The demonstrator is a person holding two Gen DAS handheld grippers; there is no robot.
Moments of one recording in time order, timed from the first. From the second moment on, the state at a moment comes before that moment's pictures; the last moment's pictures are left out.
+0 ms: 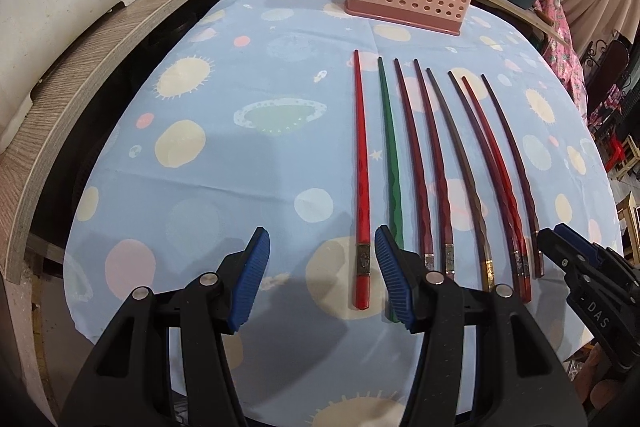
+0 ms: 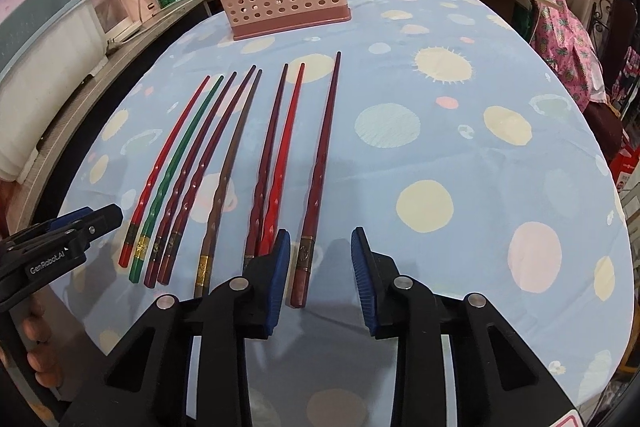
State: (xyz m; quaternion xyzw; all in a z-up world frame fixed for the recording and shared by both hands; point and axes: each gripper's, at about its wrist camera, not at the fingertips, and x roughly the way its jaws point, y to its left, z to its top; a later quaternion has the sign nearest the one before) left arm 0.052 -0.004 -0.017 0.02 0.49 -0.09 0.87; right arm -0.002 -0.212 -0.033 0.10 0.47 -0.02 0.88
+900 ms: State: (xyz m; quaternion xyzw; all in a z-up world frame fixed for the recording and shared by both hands) left arm 0.048 -0.005 -0.034 0.01 0.51 -0.09 0.85; right arm -0.005 -0.210 -0.040 0.09 0.47 -0.03 0.88
